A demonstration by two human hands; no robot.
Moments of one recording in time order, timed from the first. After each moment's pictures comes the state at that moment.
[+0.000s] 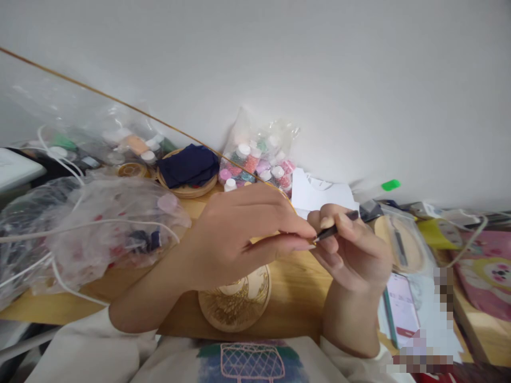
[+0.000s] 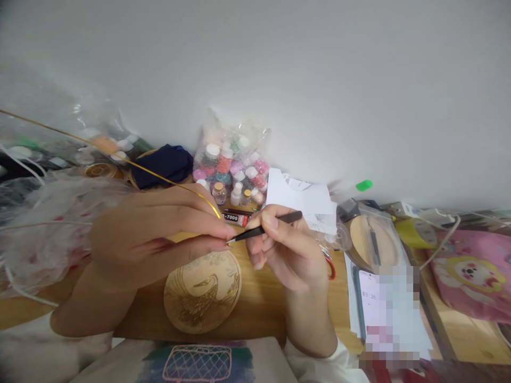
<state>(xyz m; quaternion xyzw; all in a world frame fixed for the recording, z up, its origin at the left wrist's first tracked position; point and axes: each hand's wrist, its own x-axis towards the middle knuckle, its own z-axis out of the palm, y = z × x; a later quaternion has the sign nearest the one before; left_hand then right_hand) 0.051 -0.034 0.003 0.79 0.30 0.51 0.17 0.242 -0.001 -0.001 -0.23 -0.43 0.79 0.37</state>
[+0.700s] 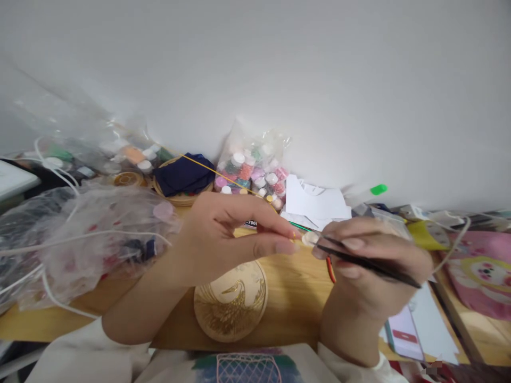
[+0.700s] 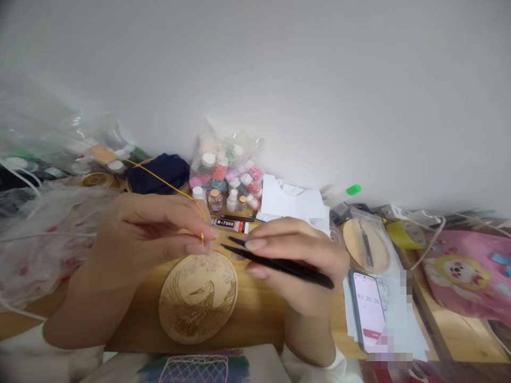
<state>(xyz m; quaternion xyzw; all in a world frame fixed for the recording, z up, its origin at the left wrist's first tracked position) 0.055 -0.037 0.005 0.60 0.30 0.60 0.44 0.262 -0.014 0.001 -0.20 -0.75 0.35 0.53</state>
